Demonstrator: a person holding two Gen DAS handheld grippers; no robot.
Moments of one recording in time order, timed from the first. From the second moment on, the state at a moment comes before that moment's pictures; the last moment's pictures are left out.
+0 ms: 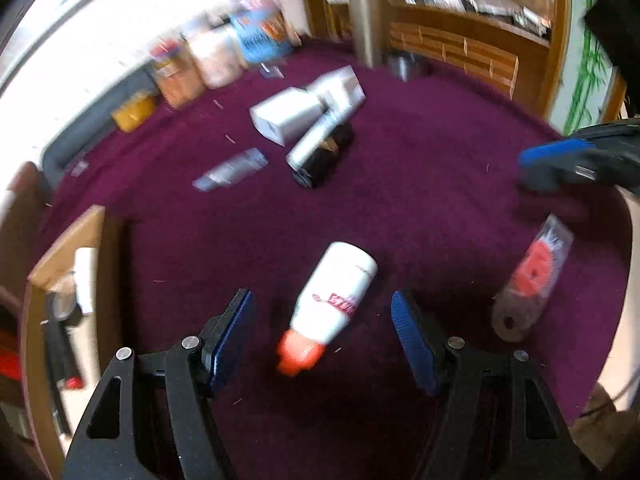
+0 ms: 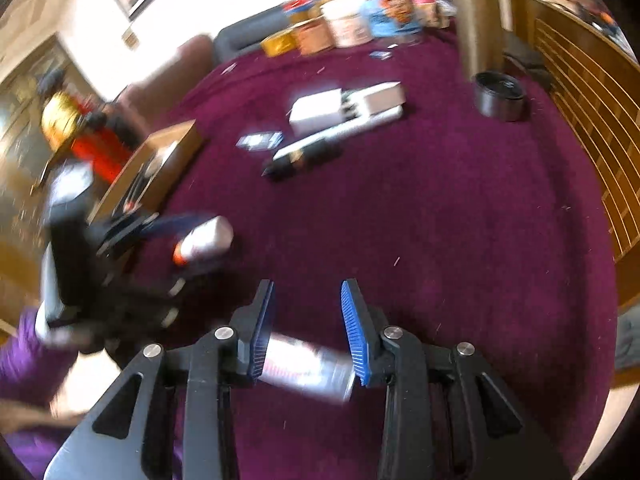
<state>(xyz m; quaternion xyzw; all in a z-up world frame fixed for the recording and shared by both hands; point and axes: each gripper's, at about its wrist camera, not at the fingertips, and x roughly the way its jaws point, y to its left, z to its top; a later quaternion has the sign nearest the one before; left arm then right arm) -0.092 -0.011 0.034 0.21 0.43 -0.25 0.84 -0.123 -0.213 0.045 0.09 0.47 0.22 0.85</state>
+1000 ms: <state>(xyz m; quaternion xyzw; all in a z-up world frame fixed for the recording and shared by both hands) -0.139 0.159 0.092 -0.07 0.40 -0.19 0.90 -0.123 -0.158 0.022 -0.08 0.51 0.24 0.82</state>
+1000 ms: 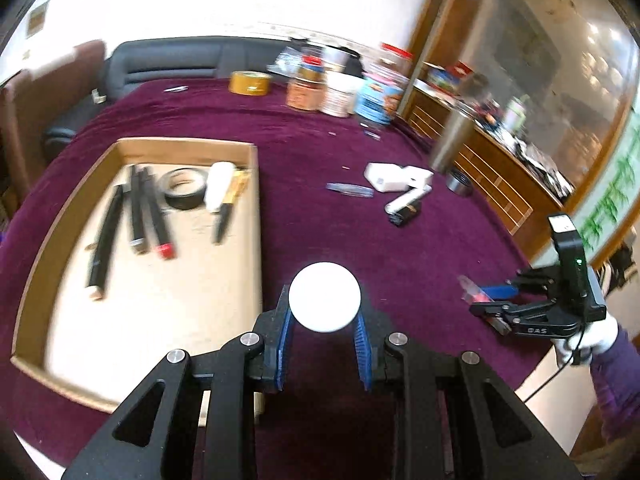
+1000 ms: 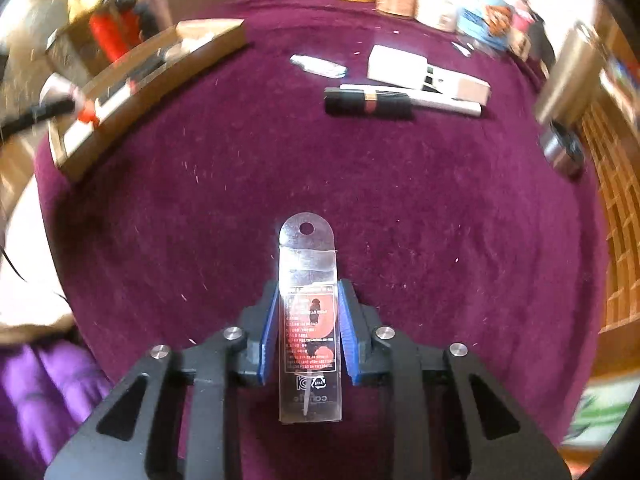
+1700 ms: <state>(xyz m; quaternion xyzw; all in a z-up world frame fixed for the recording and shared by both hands) -0.089 0.255 0.056 -0.11 0.45 -0.05 0.88 -0.061 0.019 0.082 0.14 0.46 0.42 0.77</state>
